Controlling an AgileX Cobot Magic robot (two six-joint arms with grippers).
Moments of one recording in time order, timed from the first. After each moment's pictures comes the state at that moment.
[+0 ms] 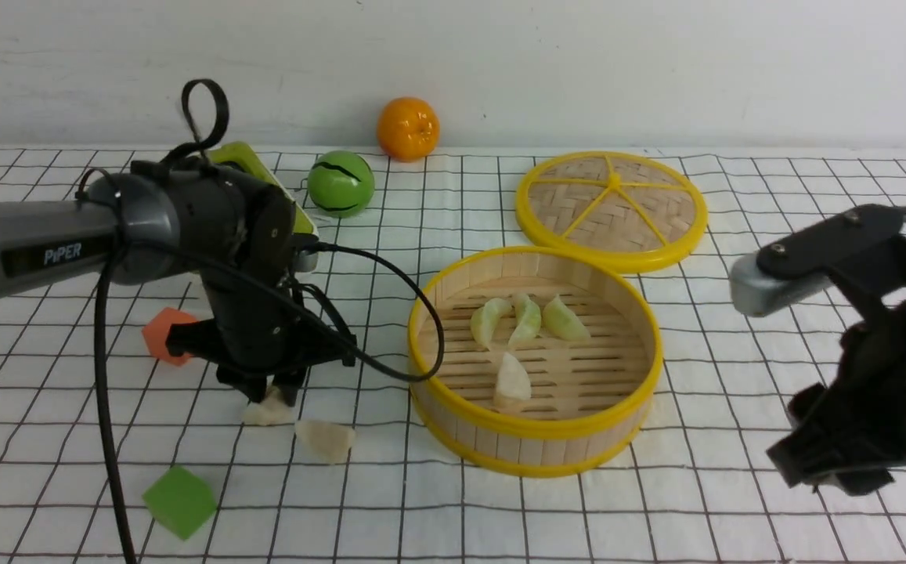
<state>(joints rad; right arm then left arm) 0.51 1.25 -1.02 -0.12 1.06 0.20 -0.33 2.04 -1.45 0.14 0.82 -0.39</state>
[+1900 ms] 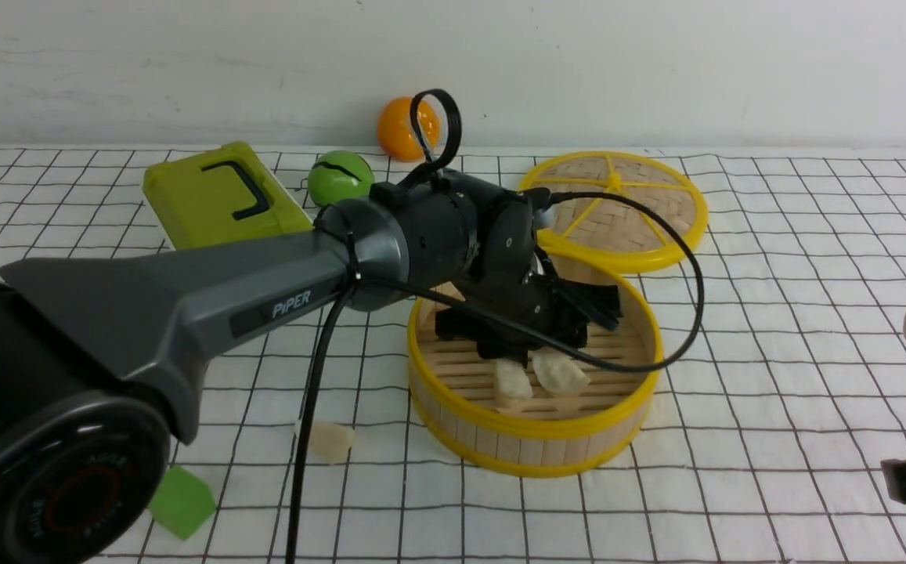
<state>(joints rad) 0.51 1.01 -0.64 -0.67 0.82 0.83 -0.67 2.17 -1.80 -0.05 0.63 -0.59</state>
